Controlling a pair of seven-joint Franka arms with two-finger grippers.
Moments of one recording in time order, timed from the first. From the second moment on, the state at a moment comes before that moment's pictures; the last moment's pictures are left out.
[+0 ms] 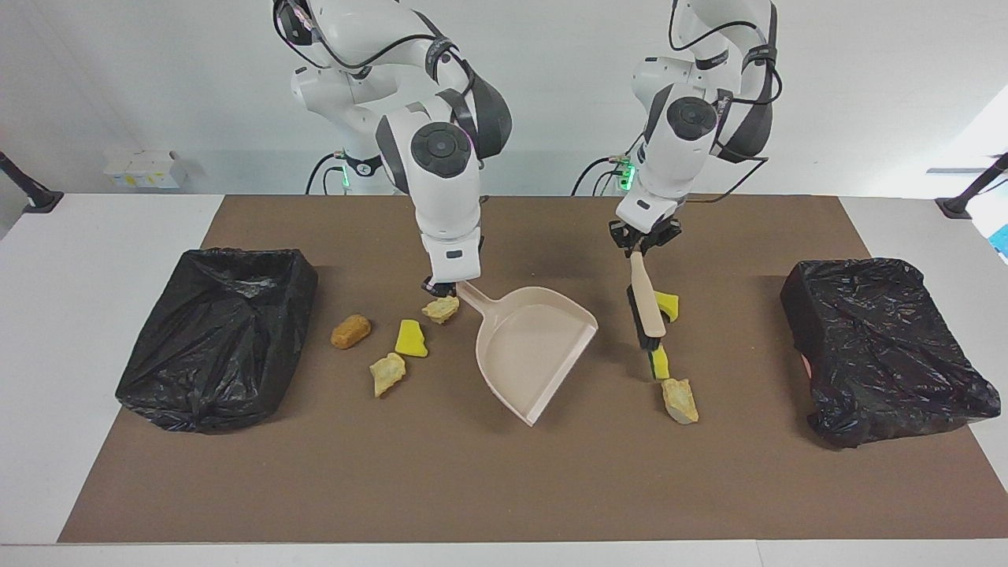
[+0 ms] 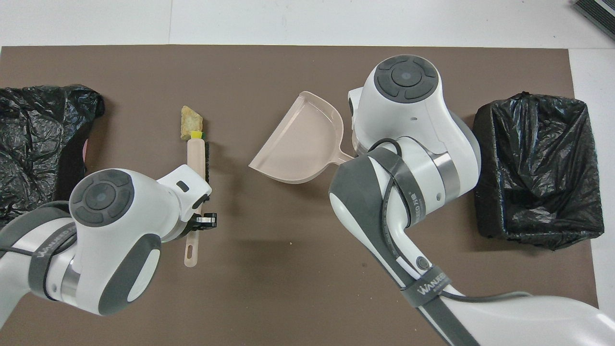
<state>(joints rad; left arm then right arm) -0.36 -0.14 -0.02 -2.21 -0.02 2.00 -0.30 0.37 0.33 0.09 -1.52 -0.07 1.66 -0.64</state>
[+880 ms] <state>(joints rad) -0.17 0.08 -0.02 -2.07 0.03 2.17 0.12 0.38 0.14 0.09 -1.95 -0.28 1.91 -0.94</state>
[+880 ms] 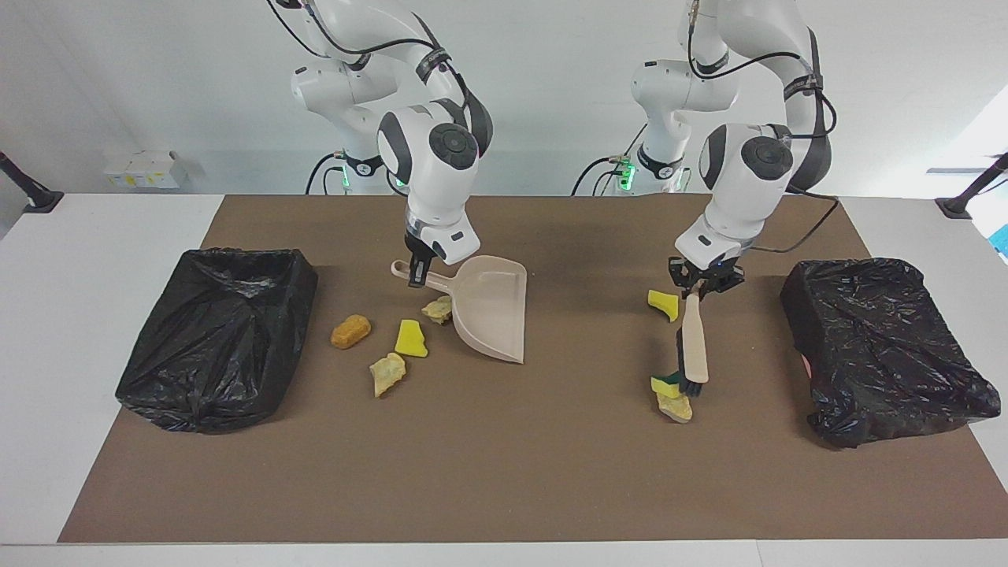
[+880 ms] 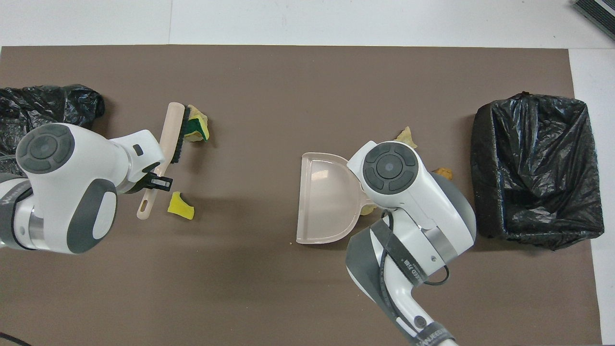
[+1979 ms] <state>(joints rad) -0.07 0.30 -0.03 -1.87 0.14 2.21 0.41 0.39 0.14 0.09 -1.96 -0.29 1.94 -0.94</state>
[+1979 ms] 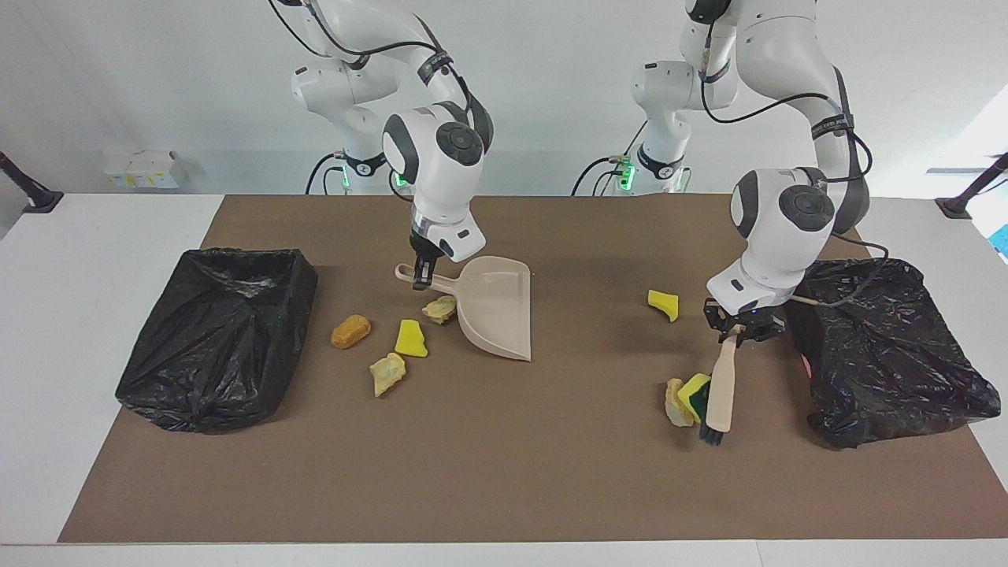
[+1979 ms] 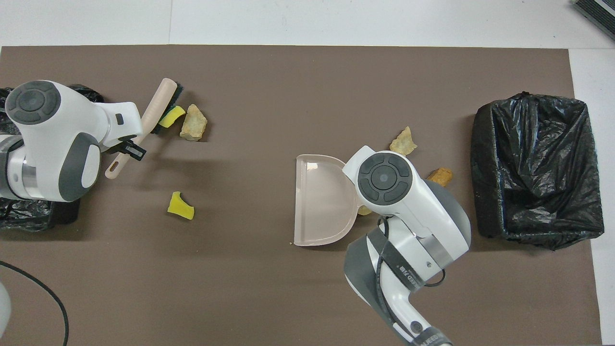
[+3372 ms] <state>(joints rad) -0.49 0.20 -0.06 -1.90 -0.07 1.78 -0.06 0.39 0.14 0.09 -1.98 -0.29 1.97 -0.94</state>
